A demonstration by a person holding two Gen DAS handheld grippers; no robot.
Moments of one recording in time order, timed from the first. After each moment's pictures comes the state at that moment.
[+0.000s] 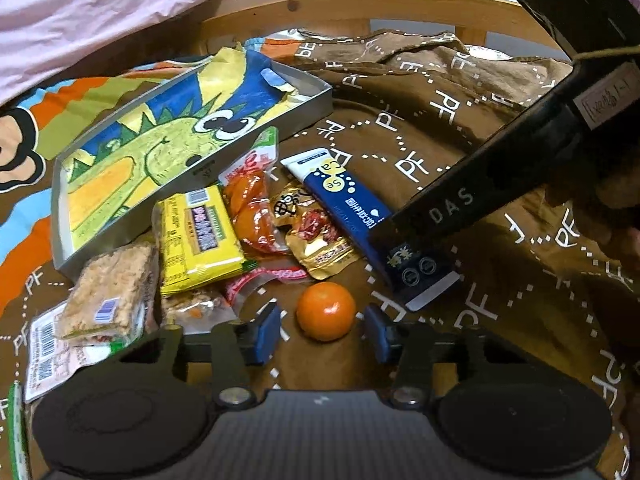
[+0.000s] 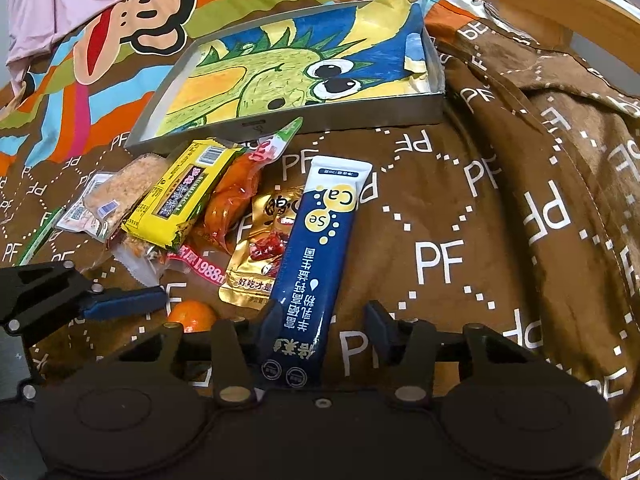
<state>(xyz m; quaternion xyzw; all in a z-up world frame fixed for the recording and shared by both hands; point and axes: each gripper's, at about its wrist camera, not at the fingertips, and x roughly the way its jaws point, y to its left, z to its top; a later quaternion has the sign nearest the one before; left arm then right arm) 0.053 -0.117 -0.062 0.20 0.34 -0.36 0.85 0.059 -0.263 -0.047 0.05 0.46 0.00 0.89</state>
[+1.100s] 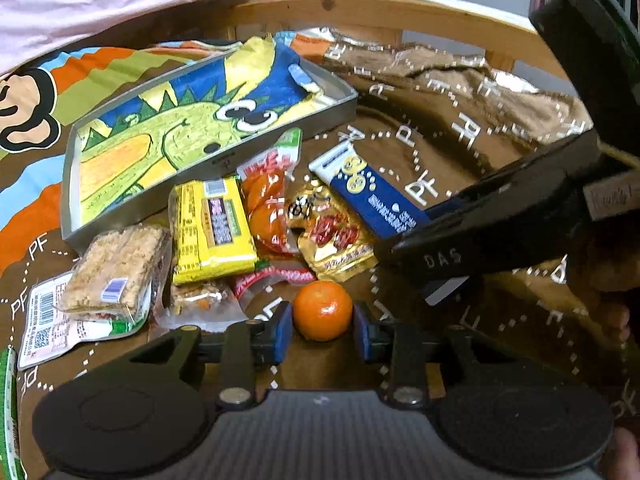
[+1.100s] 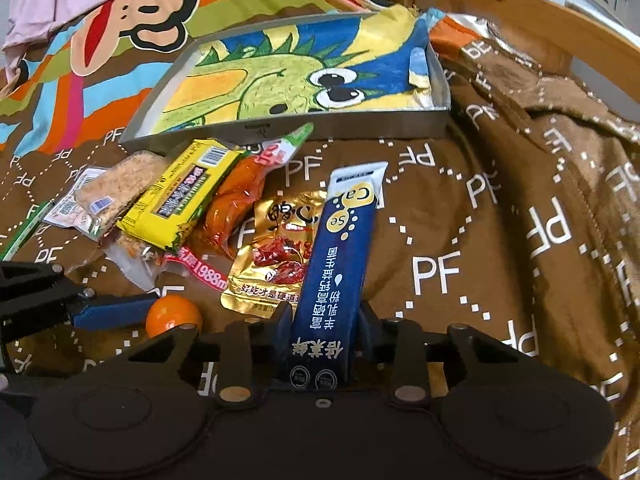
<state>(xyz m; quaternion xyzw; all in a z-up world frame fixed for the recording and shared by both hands) 0.057 -0.110 -0.045 0.14 0.36 -0.33 0.86 0.059 -0.245 -0.046 0.02 0.44 -0.02 0.90</state>
